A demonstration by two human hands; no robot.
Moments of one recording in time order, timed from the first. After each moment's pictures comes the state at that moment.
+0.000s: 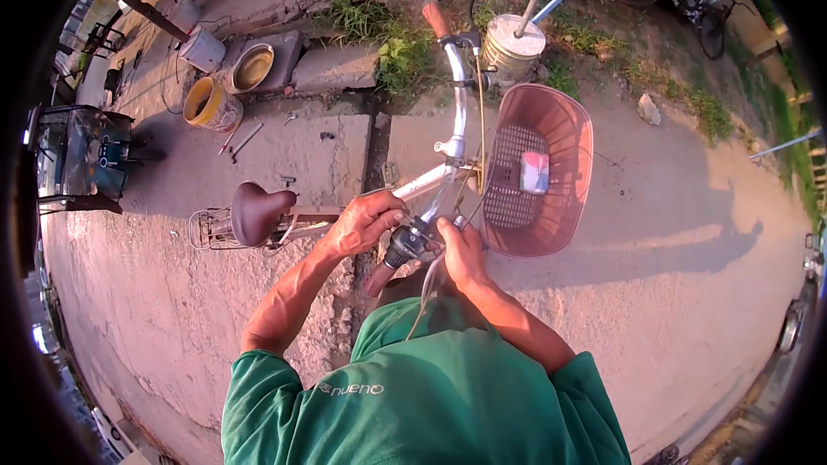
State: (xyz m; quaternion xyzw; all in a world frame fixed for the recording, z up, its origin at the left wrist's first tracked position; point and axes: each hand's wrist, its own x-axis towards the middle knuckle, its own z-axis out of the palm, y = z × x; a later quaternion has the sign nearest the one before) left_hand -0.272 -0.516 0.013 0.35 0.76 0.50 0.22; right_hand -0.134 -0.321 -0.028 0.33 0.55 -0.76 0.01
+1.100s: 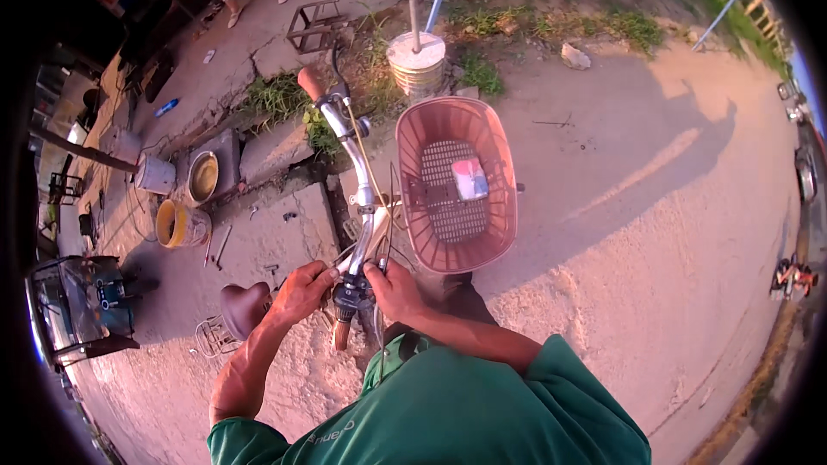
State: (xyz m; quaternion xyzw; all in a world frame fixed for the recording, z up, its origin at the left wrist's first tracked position) left_hand -0.283 -0.496 0.073 0.21 0.83 0.32 0.40; right_hand -0.140 -0.336 -0.007 0.29 0.59 -0.76 -0.02
